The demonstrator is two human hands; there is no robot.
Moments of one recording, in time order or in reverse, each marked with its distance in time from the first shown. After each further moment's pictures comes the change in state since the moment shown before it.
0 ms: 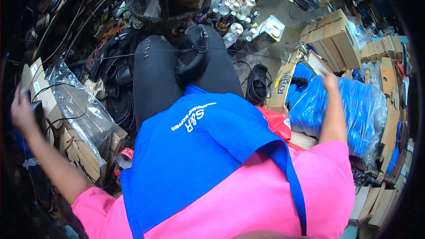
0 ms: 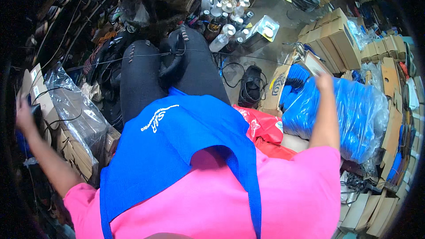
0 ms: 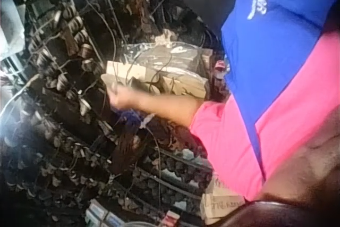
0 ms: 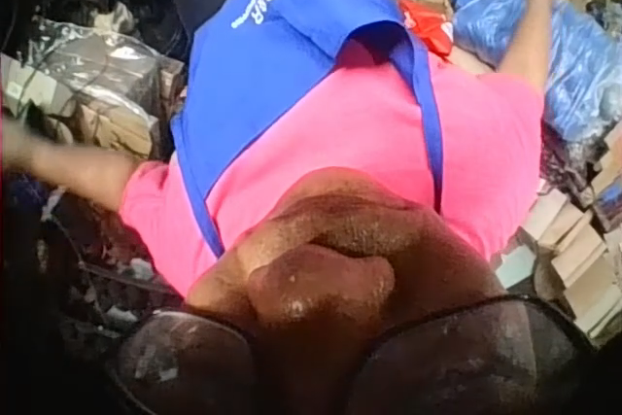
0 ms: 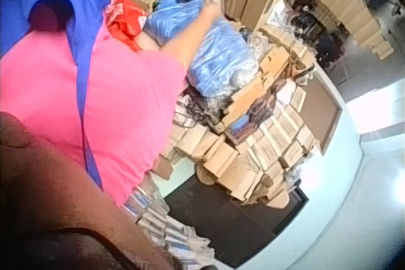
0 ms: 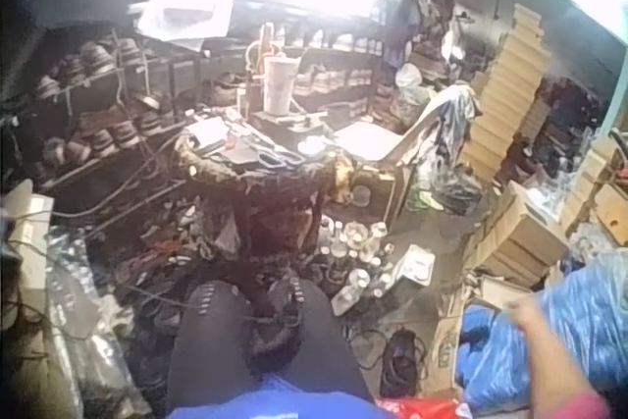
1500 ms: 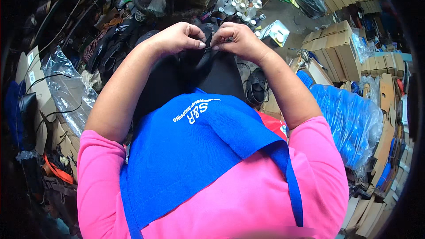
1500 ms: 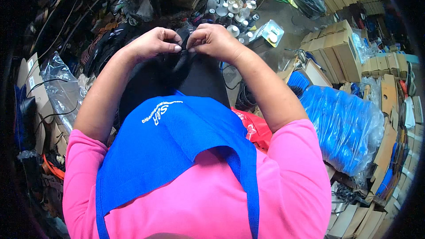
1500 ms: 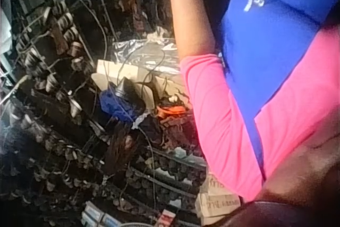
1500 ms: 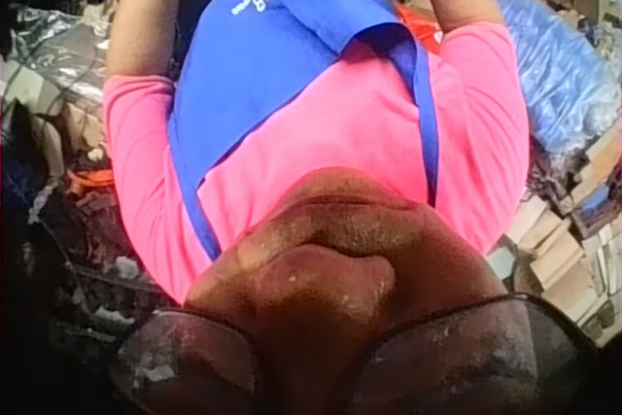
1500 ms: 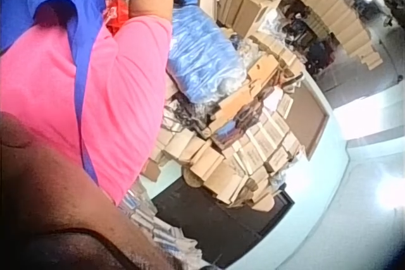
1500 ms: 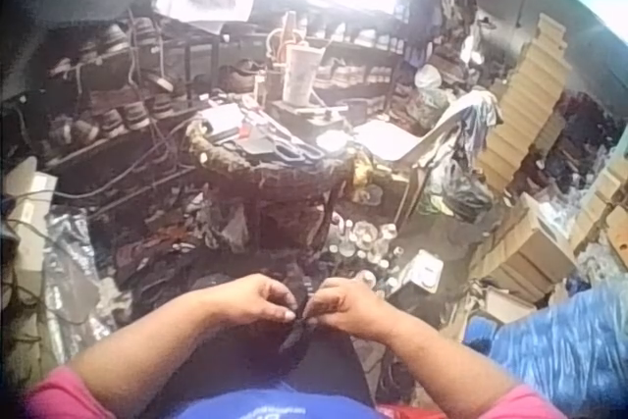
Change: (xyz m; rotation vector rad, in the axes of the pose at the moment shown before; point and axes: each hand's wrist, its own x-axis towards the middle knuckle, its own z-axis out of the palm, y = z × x) left_hand -0.127 0.377 0.169 -1.121 -1.609 0.311; right_hand -0.114 -0.381 -0.025 0.616 -0.271 -1.328
